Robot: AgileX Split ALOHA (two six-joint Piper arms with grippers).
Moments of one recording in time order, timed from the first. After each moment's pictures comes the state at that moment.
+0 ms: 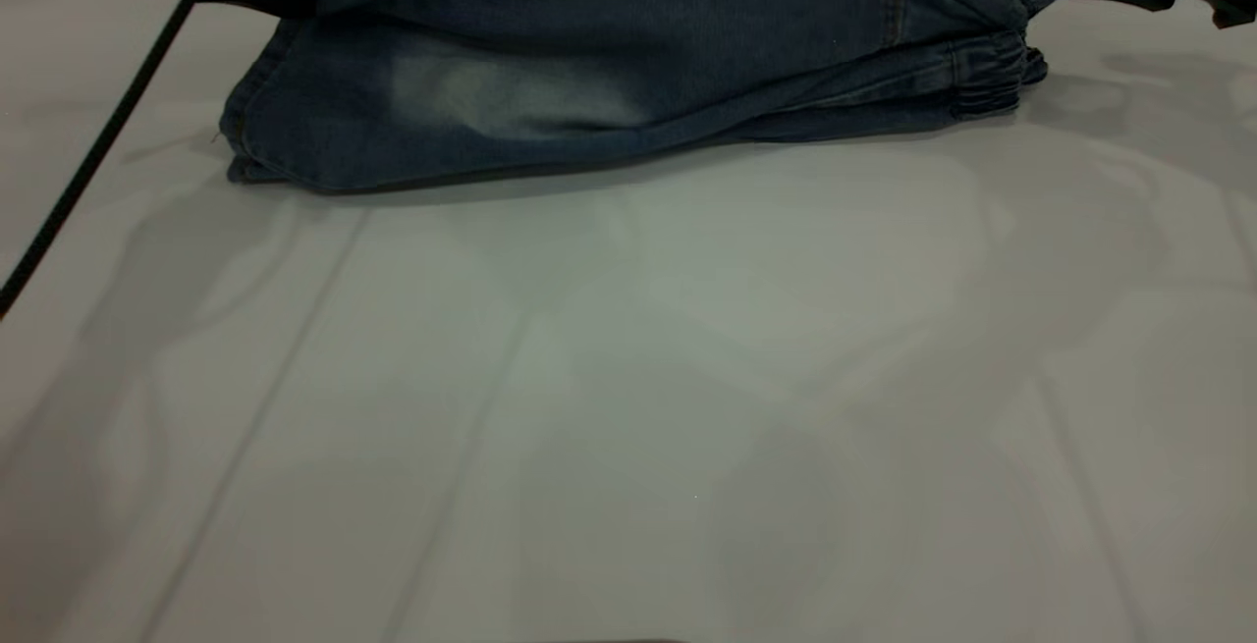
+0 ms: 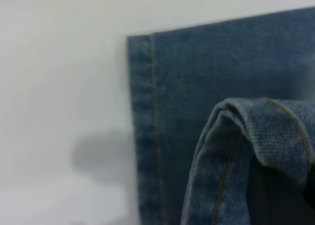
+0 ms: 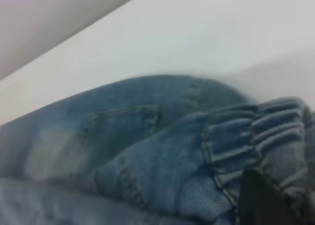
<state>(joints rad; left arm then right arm) -0.10 2.14 -1.31 -0.65 0.05 0.62 -0.19 2.27 -1.25 1.79 0.66 -1.40</state>
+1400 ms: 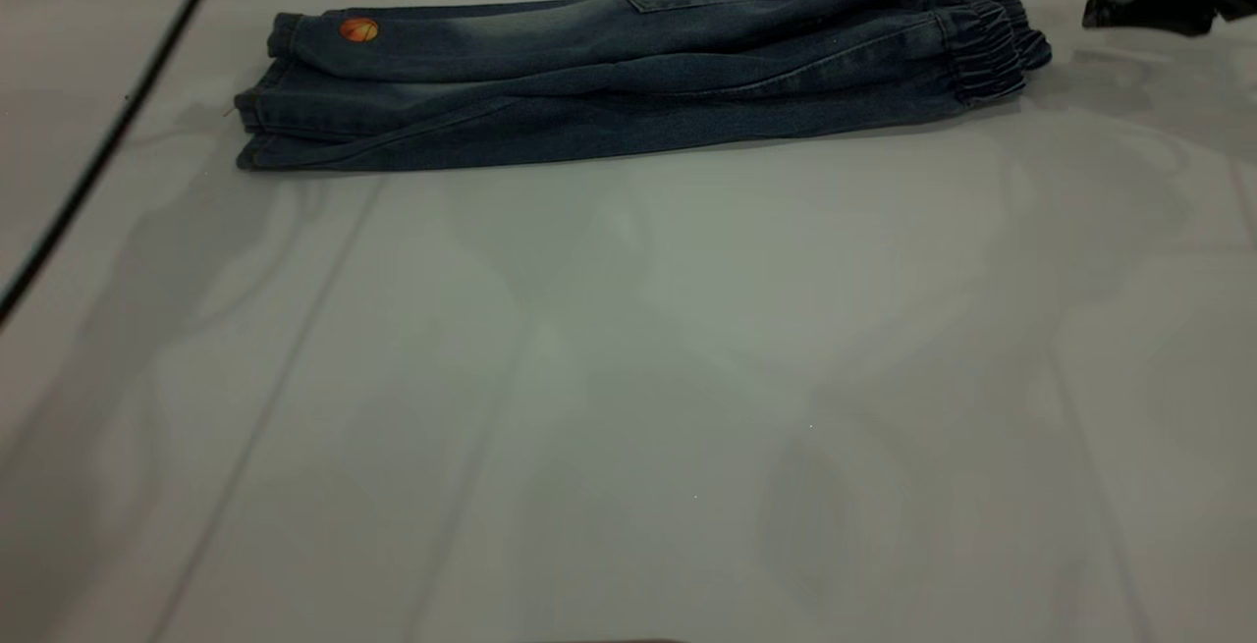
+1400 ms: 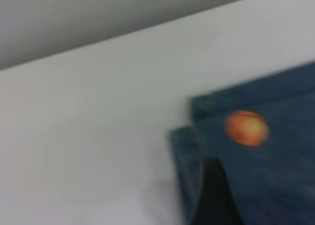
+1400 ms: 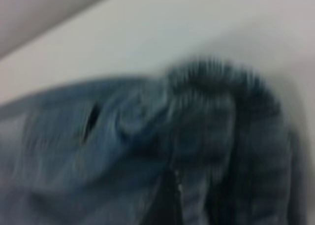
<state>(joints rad) -0.10 2.09 -1.32 -0.49 -0.04 0.65 -0.23 2.34 -1.40 1.54 0.69 -1.18</state>
